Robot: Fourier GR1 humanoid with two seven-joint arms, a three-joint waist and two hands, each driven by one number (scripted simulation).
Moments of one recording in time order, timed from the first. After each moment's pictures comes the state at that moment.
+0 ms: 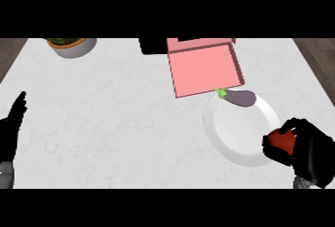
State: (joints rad) left arm -0.06 0.40 0.17 -1.34 -0.19 0.13 0.06; right arm 0.07 -0.11 -0.03 -1.72 1.25 -0.30 0.39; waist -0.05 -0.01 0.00
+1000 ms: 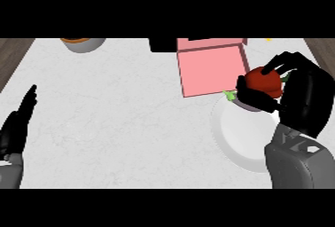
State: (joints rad) left arm -0.12 0.37 0.17 -1.32 -0.21 0.10 0.06; right arm -0.41 -0.01 0.00 -1.83 1.24 -0.13 0.57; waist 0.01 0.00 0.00
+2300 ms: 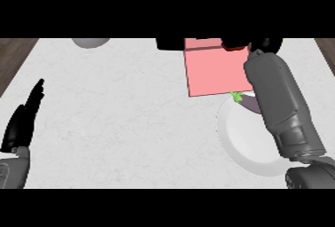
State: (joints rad) left arm -0.17 0.35 0.16 -1.31 -0.25 0.08 0.06; right arm -1.10 -0.14 -0.43 -0.57 0.92 -0.57 0.34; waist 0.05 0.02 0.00
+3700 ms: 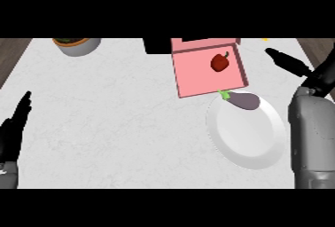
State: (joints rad) left arm -0.06 0.35 0.21 -1.38 -0.24 0.08 0.07; right arm -0.69 -0.11 -0.59 -1.08 0.42 -0.59 -0.14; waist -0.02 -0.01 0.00
